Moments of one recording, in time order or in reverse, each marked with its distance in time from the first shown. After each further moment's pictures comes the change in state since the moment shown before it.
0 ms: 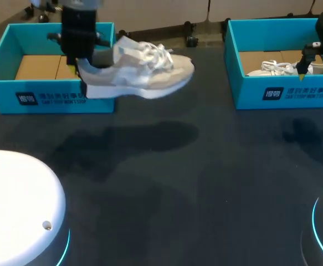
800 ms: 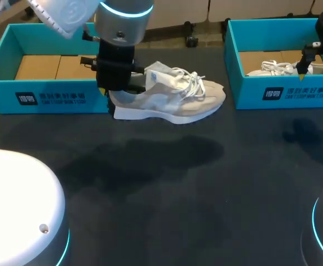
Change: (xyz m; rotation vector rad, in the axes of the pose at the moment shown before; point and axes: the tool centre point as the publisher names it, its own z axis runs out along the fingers) left arm -0.062 -0.047 -0.001 -0.106 0.032 0.010; right arm 0.000 0.000 0.000 0.000 0.000 0.000
